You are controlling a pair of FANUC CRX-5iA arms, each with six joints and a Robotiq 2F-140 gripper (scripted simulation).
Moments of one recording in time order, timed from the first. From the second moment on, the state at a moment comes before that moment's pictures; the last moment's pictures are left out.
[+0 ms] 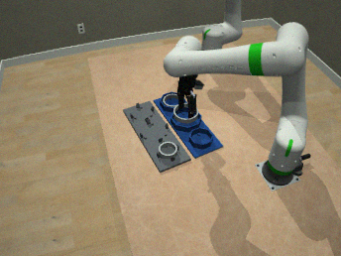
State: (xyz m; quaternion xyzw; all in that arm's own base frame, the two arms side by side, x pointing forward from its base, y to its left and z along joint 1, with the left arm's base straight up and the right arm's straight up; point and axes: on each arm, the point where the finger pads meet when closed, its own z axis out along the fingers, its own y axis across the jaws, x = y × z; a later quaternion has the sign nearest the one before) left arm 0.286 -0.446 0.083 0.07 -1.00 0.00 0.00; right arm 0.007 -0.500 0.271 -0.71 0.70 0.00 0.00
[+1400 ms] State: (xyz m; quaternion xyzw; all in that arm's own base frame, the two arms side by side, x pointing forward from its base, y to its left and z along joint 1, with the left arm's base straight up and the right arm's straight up) left arm 0.462 -0.419 0.077 0.07 -1.00 0.00 0.00; right arm 0.007 -0.500 0.271 -0.71 0.70 0.00 0.00
